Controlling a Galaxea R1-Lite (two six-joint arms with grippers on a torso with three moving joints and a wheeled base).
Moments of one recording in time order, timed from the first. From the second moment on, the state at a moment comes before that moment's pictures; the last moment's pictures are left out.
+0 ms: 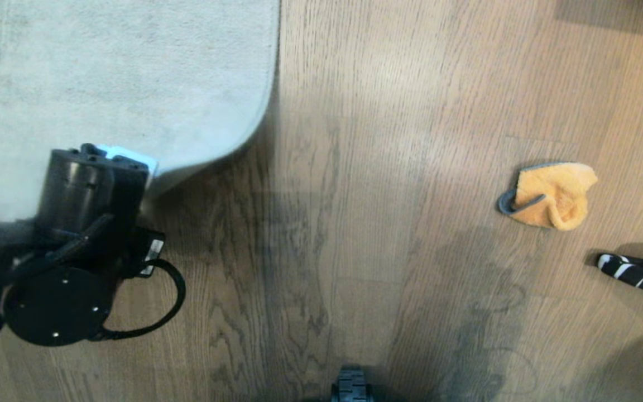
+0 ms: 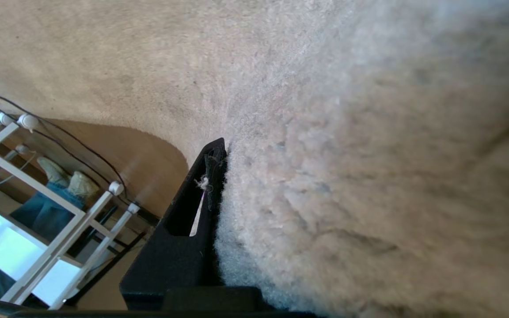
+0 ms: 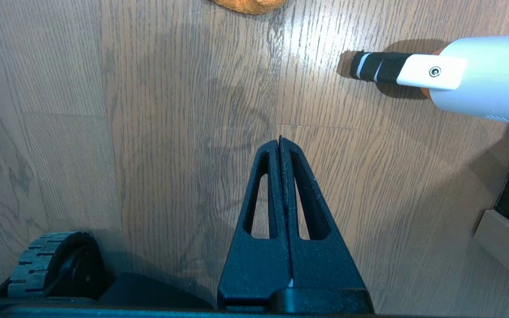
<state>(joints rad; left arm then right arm) -0.58 1.41 -0.80 -0.04 1.02 0.09 0.00 0.00 0.00 -0.06 -0.04 0.05</state>
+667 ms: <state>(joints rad) -0.55 1.18 -0.71 -0.05 1.02 0.13 0.00 0.00 0.00 -0.06 -0.04 0.05</state>
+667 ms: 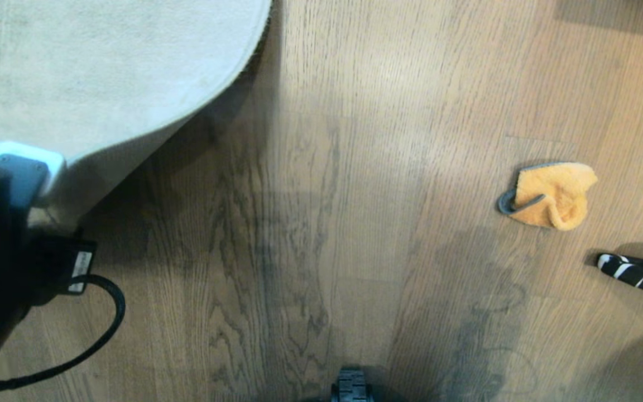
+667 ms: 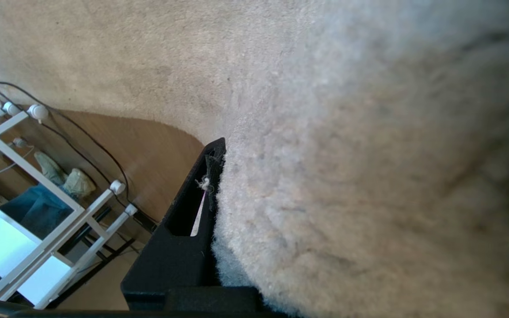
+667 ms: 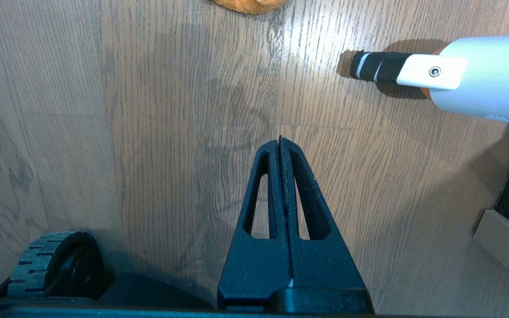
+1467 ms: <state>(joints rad) -0.57 1.13 -0.77 -0.05 1.03 0.12 0.00 0.00 0.00 -0.06 -0.04 0.05</state>
